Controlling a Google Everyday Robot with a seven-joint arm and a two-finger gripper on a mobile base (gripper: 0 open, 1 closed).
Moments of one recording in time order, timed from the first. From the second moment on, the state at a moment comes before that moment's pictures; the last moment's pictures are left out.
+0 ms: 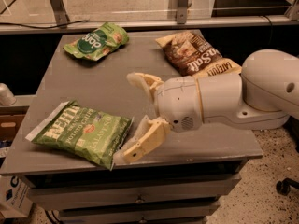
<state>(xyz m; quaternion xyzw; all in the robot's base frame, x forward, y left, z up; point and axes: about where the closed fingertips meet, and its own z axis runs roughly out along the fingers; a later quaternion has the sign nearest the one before) 0.393 0.053 0.935 -0.55 0.56 0.41 0.46</state>
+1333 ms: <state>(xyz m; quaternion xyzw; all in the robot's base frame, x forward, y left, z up) 0.416 0.088 0.866 -0.59 0.57 0.35 0.46</state>
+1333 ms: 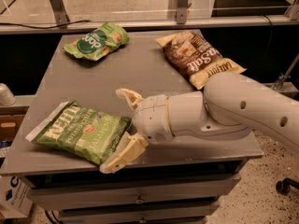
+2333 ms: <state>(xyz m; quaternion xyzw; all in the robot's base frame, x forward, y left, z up) 0.419 0.086 0.831 -0.56 0.62 0.35 0.43</state>
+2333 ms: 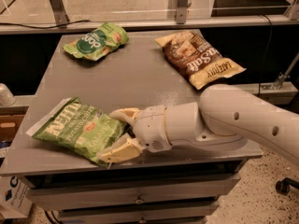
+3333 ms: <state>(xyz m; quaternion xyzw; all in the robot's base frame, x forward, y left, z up) 0.412 0.074 0.848 -0.54 0.63 0.34 0.44</state>
